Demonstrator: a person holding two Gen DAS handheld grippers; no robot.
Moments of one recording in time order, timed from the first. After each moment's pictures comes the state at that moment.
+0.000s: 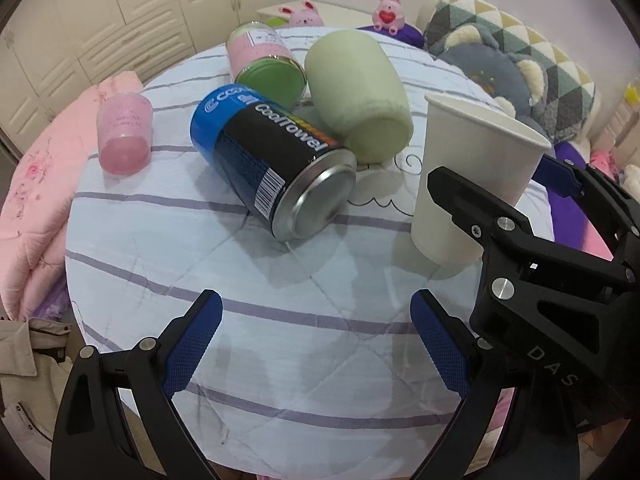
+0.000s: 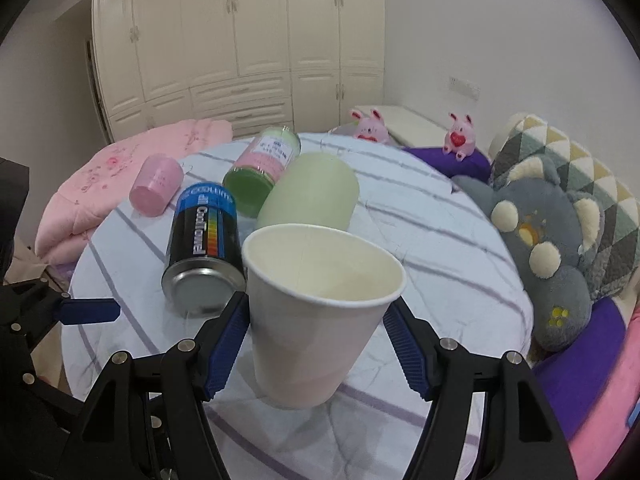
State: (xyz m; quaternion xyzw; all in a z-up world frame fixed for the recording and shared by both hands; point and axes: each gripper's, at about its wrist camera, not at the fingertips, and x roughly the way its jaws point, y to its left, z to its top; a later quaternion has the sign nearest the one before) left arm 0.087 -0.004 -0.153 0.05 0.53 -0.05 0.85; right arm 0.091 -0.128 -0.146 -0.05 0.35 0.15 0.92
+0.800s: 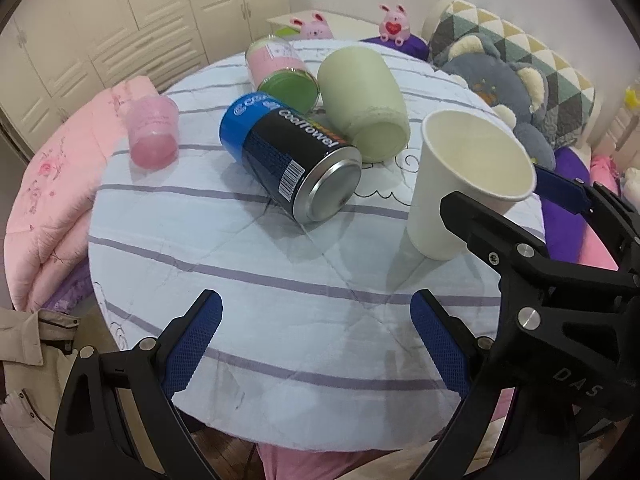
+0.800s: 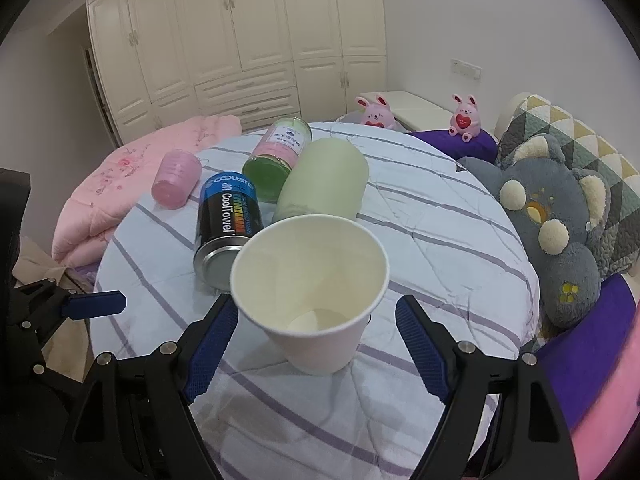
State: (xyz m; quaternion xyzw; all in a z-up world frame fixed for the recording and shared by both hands) left arm 0.055 0.004 -0.131 0.05 0.51 -0.03 0.86; right arm 0.066 -0.133 -0.134 -0.02 0.37 0.17 0.91
